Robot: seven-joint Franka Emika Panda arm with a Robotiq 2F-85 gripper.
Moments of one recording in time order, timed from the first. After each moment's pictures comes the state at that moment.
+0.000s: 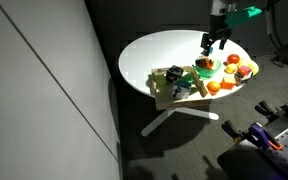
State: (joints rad) arm 0.07 0.17 0.01 -2.18 -0.04 2.23 0.09
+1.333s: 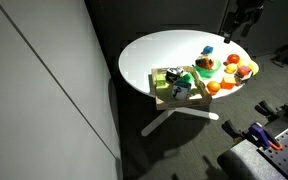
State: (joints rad) arm 0.06 -0.22 0.01 -2.41 0.01 2.14 0.06
